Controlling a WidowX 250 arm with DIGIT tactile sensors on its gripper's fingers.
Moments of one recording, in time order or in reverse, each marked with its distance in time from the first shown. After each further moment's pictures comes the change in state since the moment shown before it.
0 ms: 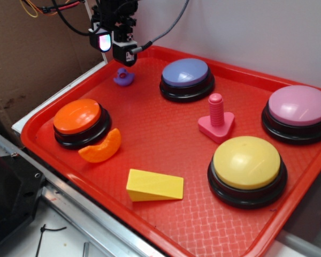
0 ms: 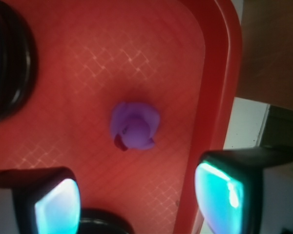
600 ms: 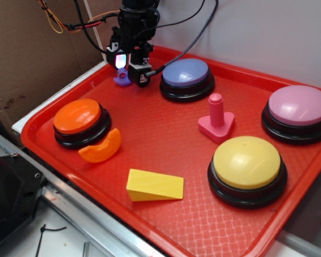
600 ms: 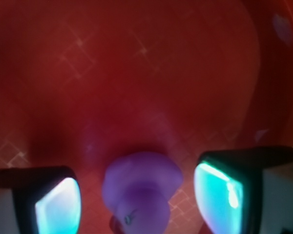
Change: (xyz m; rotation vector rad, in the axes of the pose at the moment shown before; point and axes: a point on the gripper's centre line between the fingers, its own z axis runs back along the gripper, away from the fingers) arm 0.024 -0.011 -0.035 0.019 0.073 -0.048
